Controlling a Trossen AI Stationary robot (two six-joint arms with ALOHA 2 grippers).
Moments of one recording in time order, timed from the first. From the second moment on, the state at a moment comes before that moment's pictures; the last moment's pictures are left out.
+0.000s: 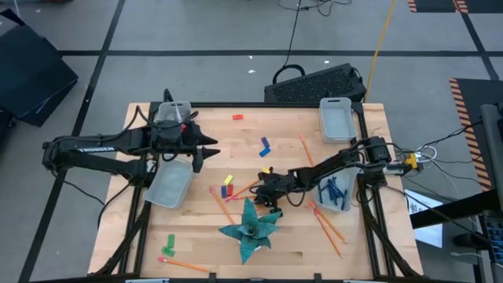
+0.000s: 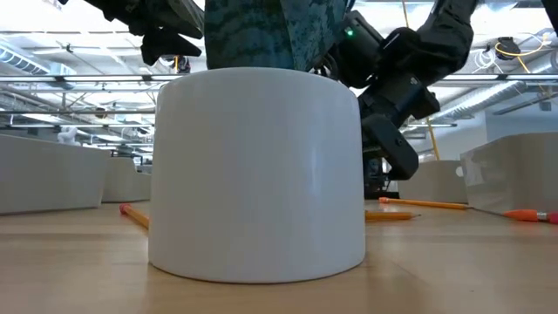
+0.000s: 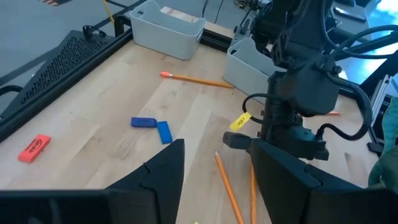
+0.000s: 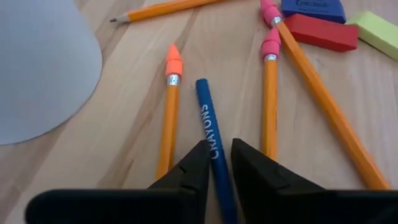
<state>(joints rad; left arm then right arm) 0.14 0.92 0.79 -0.31 -0.02 -0.26 0.14 1.96 0.81 0.25 -0.13 -0.11</state>
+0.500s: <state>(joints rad) 0.14 0.92 0.79 -0.31 -0.02 -0.31 0.14 1.95 0.81 0.24 -0.13 -0.16</state>
